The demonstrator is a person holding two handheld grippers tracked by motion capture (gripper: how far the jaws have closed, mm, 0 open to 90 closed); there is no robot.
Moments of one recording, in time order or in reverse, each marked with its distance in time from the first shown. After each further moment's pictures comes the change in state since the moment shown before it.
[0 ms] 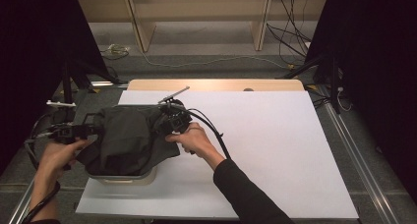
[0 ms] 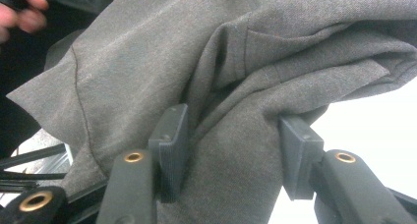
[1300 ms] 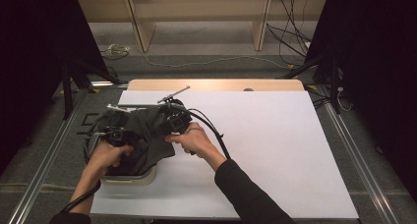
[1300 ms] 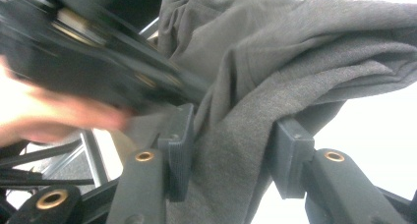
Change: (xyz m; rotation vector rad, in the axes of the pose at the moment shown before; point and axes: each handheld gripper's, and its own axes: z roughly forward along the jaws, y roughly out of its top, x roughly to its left) left arm -0.080 -0.022 0.098 0.217 -0.117 0.154; right arm 0.007 0.000 -0.008 -0.018 0.032 -0.022
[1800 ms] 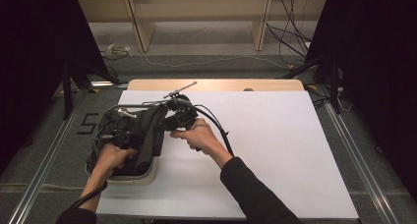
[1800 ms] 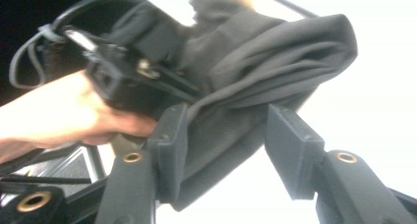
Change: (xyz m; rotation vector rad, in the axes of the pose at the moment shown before) left arm 0.013 -0.003 0.015 0.040 0.060 -0.019; right arm -0.010 0.002 -0.022 -0.036 -0.019 0.001
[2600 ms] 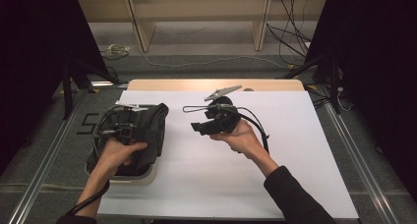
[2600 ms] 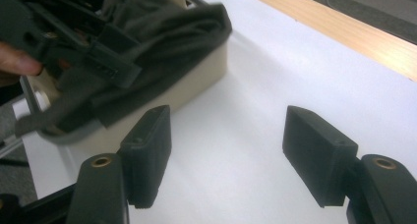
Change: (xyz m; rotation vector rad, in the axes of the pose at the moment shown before) left arm -0.053 0.008 -0.032 -0.138 -0.103 0.038; right arm -0.030 -0.051 -0.088 -0.082 -0.189 -0.117
